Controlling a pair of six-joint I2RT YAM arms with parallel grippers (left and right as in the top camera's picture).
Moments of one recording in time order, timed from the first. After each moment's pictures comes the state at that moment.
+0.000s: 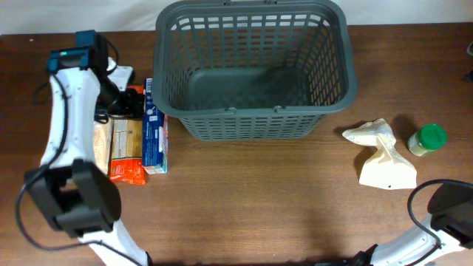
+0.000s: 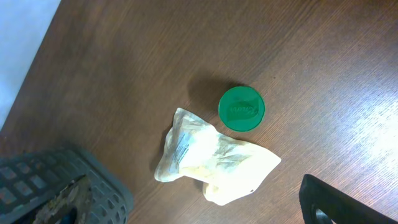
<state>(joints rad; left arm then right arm) 0.14 1.98 1.84 -1.37 0.05 0.23 -0.64 1.95 2.37 -1.63 -0.16 0.31</state>
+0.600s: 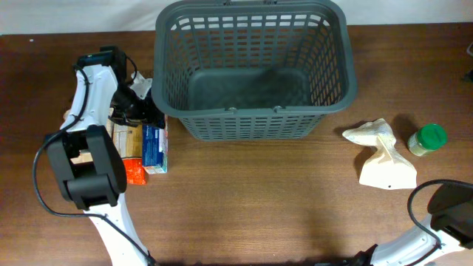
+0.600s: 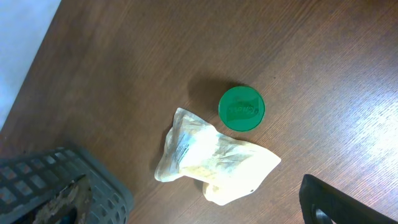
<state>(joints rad) 0.12 2.20 1.84 -1.32 0.22 0.36 -0.64 1.95 2.37 -1.63 -0.16 0.31</state>
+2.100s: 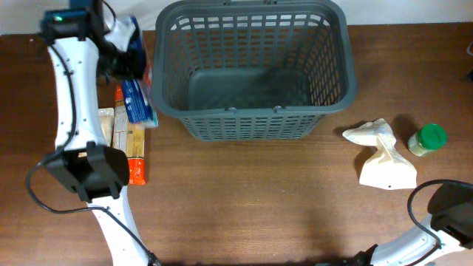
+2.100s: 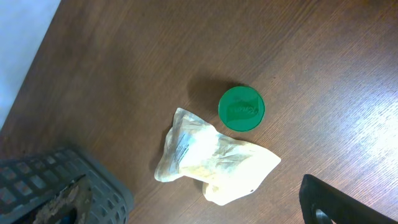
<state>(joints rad) 0.11 2.27 2.57 -1.58 0.21 0.25 -0.64 1.95 2.37 -1.63 -0.16 0.31</state>
